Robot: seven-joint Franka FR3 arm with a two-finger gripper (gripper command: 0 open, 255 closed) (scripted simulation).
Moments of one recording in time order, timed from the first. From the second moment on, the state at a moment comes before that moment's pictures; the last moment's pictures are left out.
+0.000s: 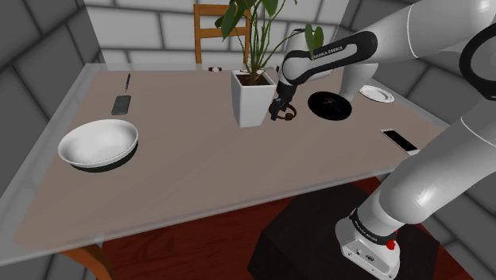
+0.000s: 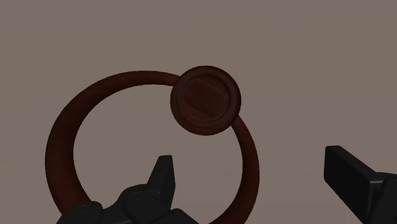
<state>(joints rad) -0.09 -0.10 -0.05 -2.29 -0.01 2.23 -0.32</state>
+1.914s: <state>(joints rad) -0.09 -0.16 -0.05 -2.19 -0.01 2.05 -0.31</state>
